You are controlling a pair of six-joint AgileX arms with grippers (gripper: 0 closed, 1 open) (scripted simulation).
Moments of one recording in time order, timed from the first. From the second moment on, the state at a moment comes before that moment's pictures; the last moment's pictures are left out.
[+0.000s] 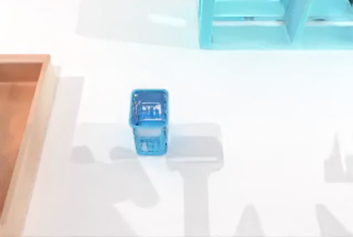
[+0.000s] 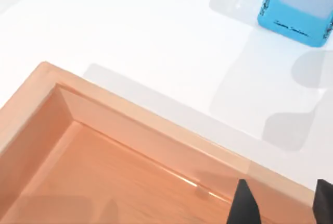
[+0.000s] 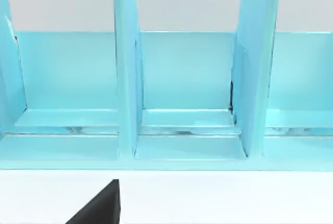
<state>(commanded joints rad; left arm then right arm) 0.51 1.71 1.32 -1.25 0.92 1.65 0.00 0.00 0.00 0.00 0.00 0.00</state>
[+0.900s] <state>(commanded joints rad) 0.51 1.71 1.32 -1.25 0.92 1.65 0.00 0.00 0.00 0.00 0.00 0.00</state>
